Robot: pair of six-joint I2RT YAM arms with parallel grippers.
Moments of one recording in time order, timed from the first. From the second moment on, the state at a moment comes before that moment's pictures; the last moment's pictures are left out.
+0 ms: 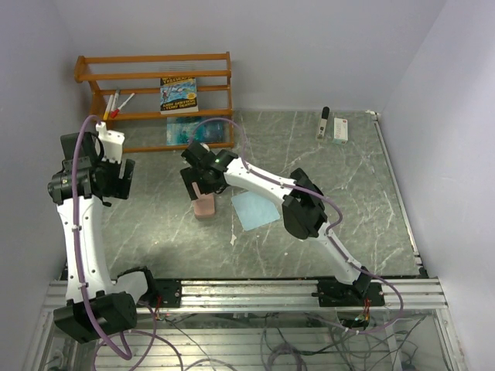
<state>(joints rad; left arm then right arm) 0.28 1.06 1.26 -1.05 0.04 0.43 0.96 2.43 2.22 -0.87 0.14 0.44</state>
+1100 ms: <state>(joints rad) 0.28 1.05 1.22 -1.07 0.07 0.44 1.07 2.44 2.12 -0.81 0.24 0.60</state>
